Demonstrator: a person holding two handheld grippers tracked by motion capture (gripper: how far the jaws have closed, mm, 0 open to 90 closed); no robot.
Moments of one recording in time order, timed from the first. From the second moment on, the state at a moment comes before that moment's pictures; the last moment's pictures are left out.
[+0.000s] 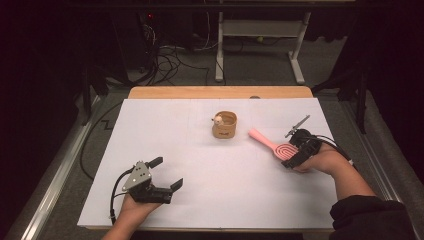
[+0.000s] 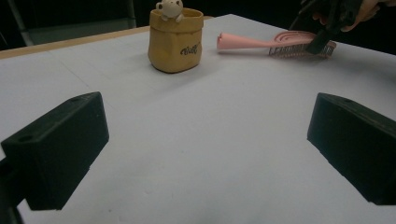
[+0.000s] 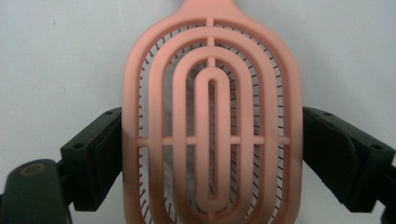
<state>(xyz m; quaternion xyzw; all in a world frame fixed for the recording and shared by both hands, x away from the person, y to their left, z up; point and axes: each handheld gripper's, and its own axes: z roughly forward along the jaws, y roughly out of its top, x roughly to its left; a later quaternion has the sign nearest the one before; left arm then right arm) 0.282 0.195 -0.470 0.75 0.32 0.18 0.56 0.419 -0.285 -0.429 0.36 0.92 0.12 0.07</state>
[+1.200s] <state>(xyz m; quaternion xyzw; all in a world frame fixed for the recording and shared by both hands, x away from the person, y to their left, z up) 0.282 0.196 -0.471 0.75 0.32 0.18 0.55 0.421 -0.281 -0.435 0.35 0.93 0.12 0.07</state>
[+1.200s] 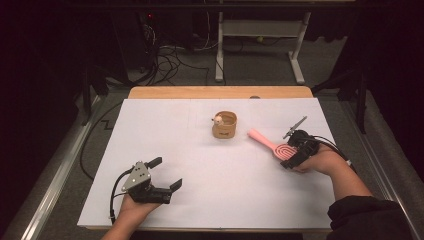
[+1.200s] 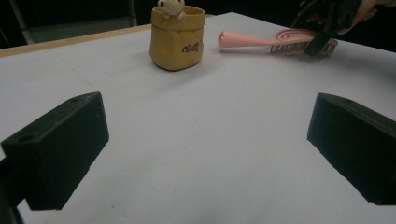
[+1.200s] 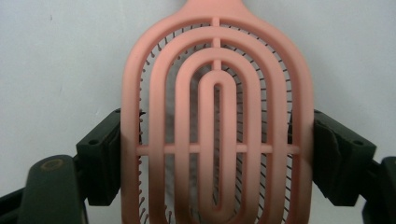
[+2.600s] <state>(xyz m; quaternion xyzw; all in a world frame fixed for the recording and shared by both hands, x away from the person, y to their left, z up) 0.282 0.194 -0.472 0.75 0.32 0.18 0.55 0.401 -0.277 -0.410 0.33 0.93 0.11 0.08</state>
